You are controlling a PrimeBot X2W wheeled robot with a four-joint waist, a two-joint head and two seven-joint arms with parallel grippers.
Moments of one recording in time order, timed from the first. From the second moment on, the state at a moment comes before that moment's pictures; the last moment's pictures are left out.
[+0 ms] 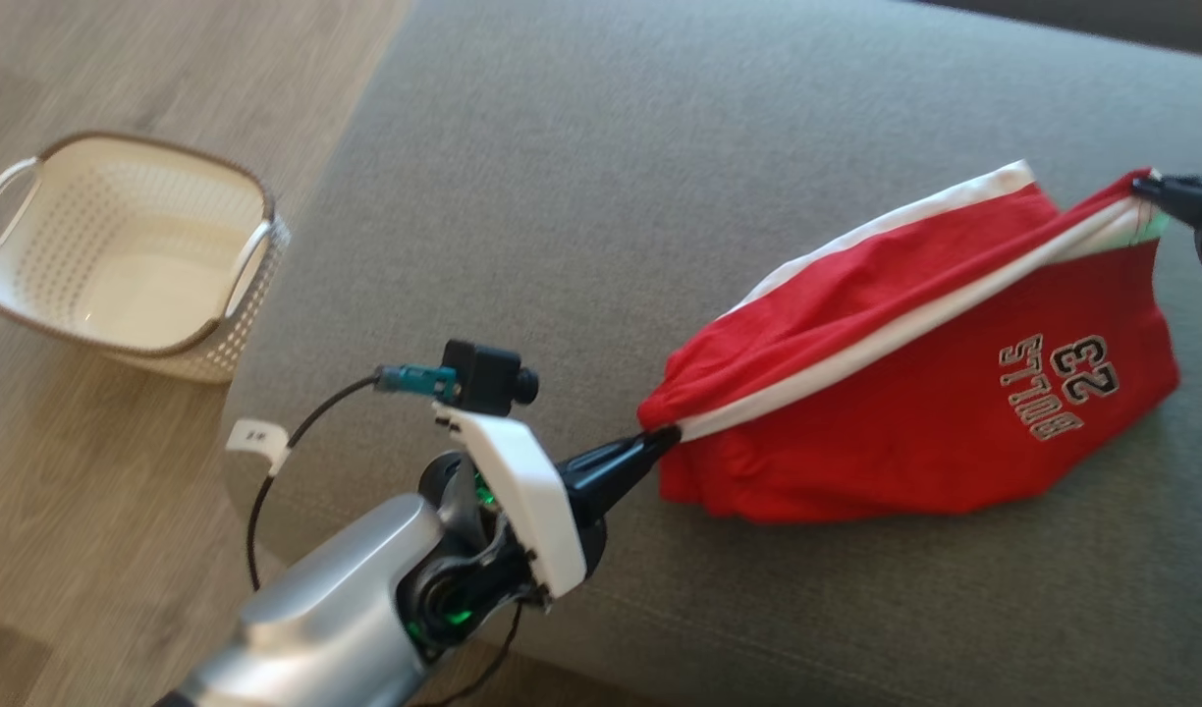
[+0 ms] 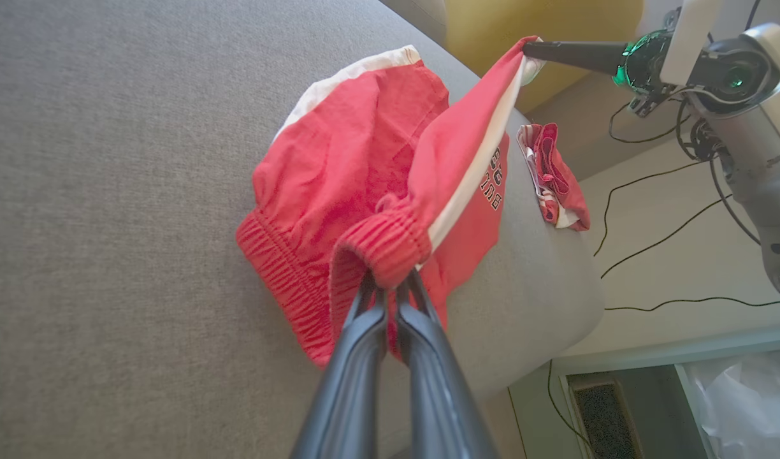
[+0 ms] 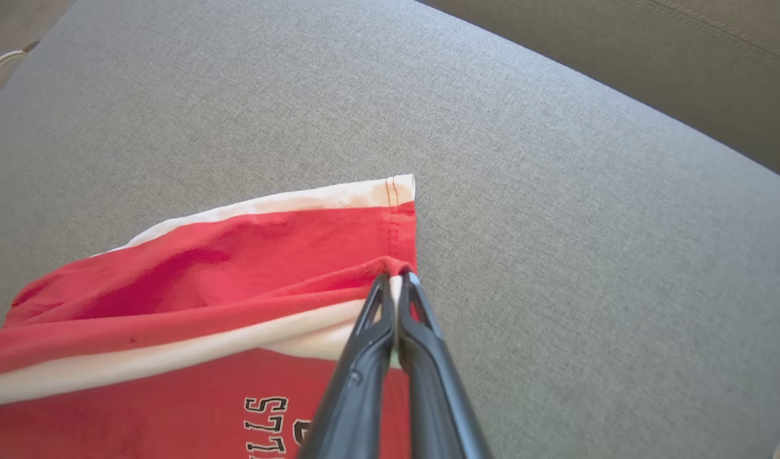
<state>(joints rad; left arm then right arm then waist) -0.53 0.30 -1.02 0.24 -1.25 -0.12 0.13 -0.87 -0.73 0.52 0.54 0.92 0.13 0.73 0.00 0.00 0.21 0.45</state>
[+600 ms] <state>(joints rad) -0.67 0.21 -1.07 0.37 -1.31 -0.12 0.03 -1.01 -0.68 0.56 0.67 0.80 0.13 0.61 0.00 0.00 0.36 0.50</state>
